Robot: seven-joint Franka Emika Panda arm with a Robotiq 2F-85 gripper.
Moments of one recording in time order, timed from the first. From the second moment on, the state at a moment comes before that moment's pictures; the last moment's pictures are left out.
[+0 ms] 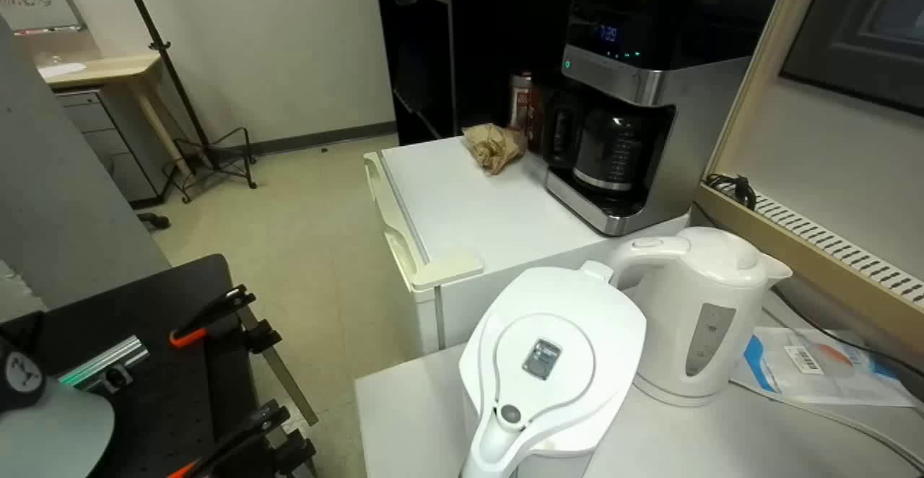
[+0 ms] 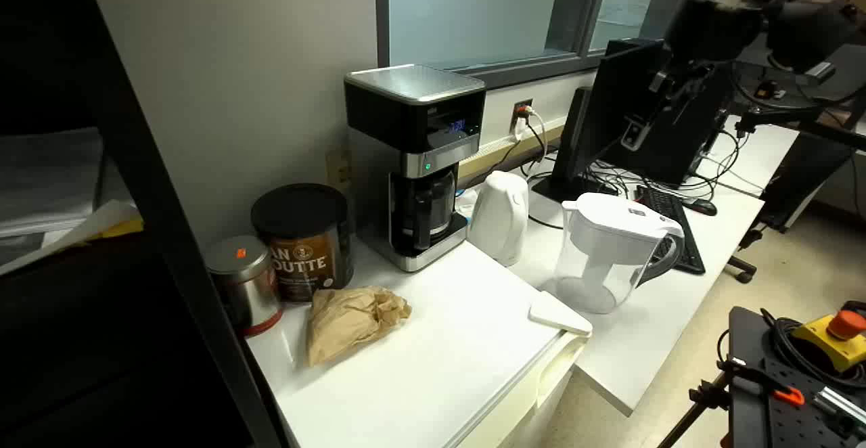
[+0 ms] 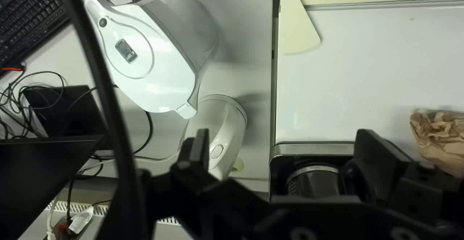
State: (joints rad) arm -0.11 -0.39 0.19 -2.30 -0.21 2.04 0.42
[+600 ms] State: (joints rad) arm -0.11 -0.38 0.18 -2.30 -0.22 2.04 0.42
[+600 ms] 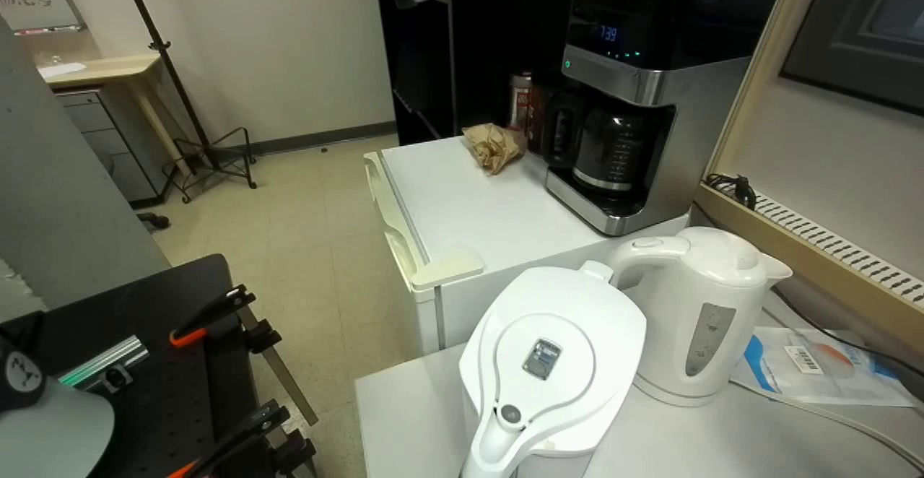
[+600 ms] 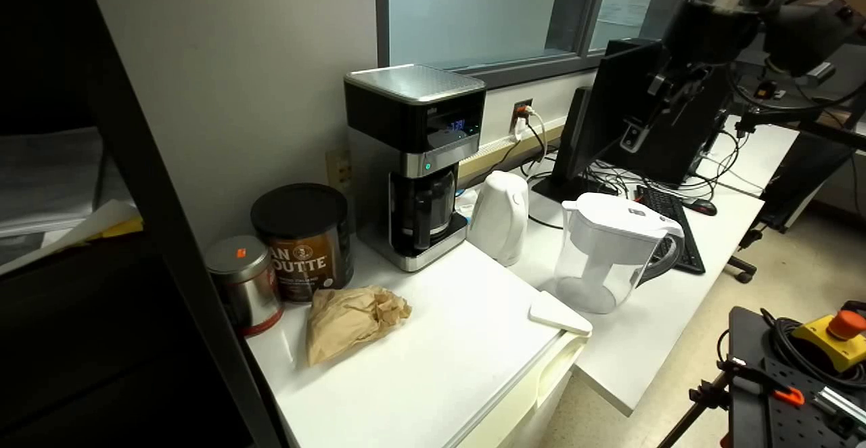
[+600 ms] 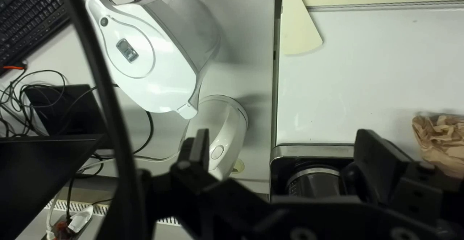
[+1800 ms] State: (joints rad) arm -0.03 -0.01 0.17 -2.09 -0.77 2.18 0.42
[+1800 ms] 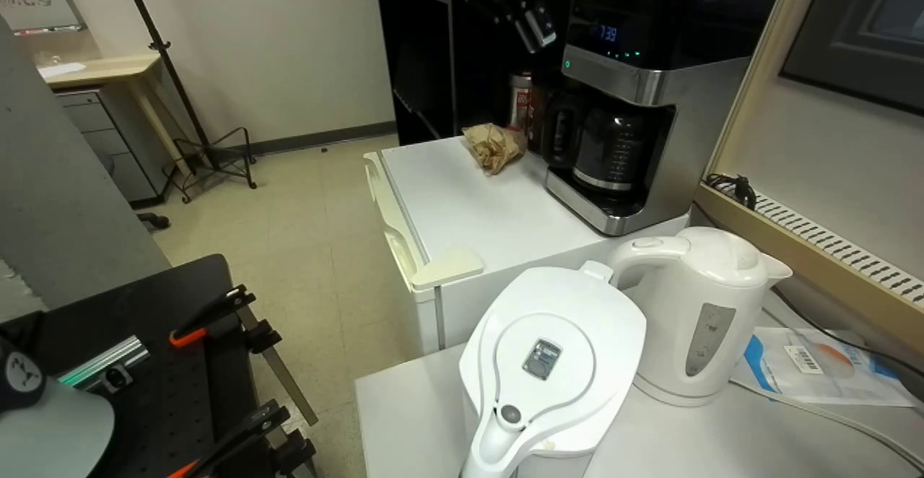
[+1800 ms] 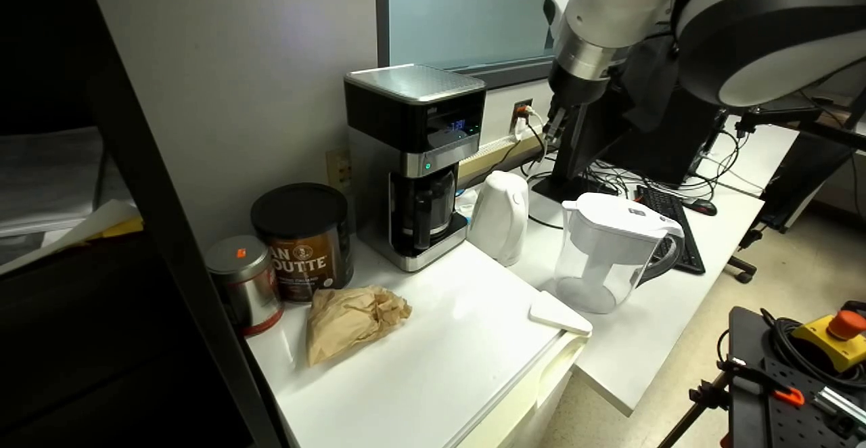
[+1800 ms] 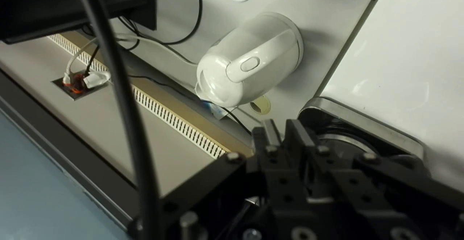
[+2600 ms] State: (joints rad) arm 0.04 0.24 0.07 -1.87 -0.87 2.27 0.42
